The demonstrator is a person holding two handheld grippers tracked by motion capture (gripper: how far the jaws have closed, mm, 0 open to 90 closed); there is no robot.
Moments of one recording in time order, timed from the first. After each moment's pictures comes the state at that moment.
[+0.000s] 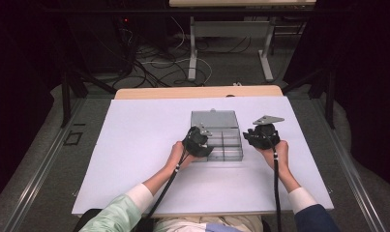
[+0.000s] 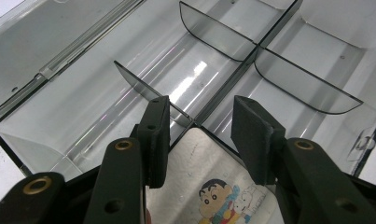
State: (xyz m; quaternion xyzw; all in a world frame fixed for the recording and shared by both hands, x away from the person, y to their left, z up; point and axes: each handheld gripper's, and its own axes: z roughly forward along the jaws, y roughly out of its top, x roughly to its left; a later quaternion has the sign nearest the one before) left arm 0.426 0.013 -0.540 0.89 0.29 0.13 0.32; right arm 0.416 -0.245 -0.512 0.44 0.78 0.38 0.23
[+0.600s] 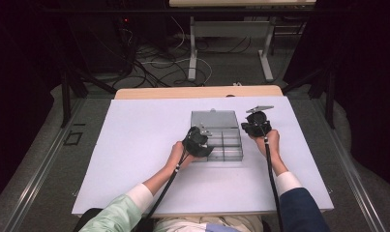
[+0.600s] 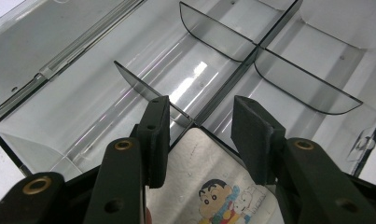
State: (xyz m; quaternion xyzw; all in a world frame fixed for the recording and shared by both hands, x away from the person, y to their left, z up) left arm 0.426 0.013 -0.541 0.89 0.29 0.13 0.32; right arm 0.469 -0.233 -0.525 0.49 0.77 0.34 0.21
